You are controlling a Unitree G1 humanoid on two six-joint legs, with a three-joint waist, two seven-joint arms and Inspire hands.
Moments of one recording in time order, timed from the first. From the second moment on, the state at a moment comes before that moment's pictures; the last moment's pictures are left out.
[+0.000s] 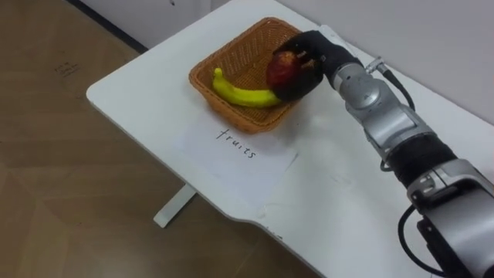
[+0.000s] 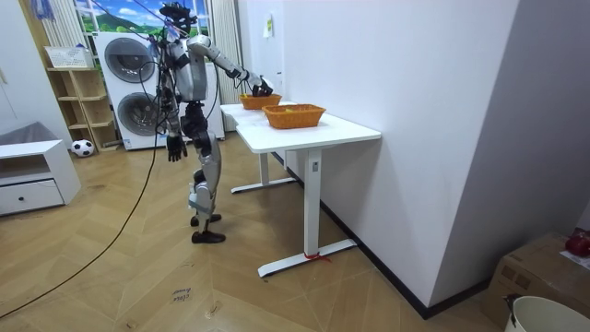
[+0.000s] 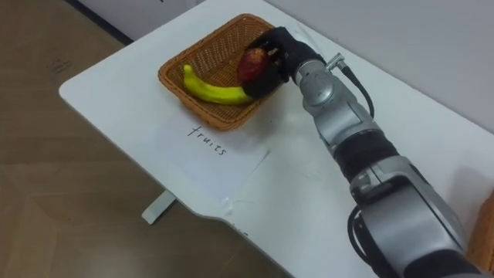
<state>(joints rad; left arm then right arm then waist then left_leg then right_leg) 0.21 0.27 0.06 1.05 0.09 0.15 0.16 -0.86 -0.32 0.45 0.83 -0.08 0.12 0.01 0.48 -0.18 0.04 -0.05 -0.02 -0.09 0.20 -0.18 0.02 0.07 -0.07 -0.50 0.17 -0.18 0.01</state>
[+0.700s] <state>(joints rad) 0.21 0.27 0.06 1.06 0.12 0.15 0.16 -0.86 -0.32 0.45 0.81 -0.02 0.11 -0.01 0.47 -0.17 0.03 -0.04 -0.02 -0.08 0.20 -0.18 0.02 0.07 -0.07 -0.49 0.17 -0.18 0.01</state>
